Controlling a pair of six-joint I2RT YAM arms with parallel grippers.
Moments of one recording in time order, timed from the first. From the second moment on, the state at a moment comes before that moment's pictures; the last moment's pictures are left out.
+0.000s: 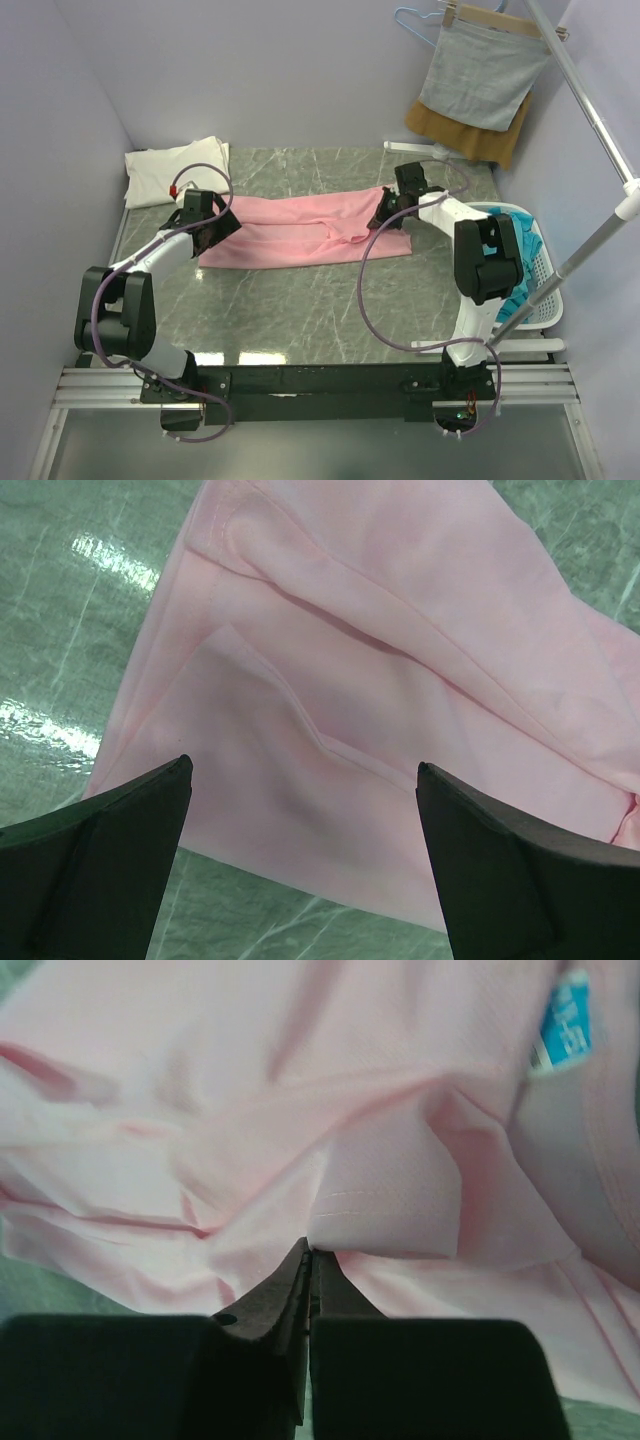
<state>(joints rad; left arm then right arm) -0.14 1.50 0.89 -0.21 -0.18 -0.69 0.21 1.90 1.27 -0.37 -0.28 0.59</state>
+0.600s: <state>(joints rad) -0.14 1.51 0.89 -0.21 -0.17 -0.68 0.21 2.10 1.55 -0.35 -0.28 0.58</state>
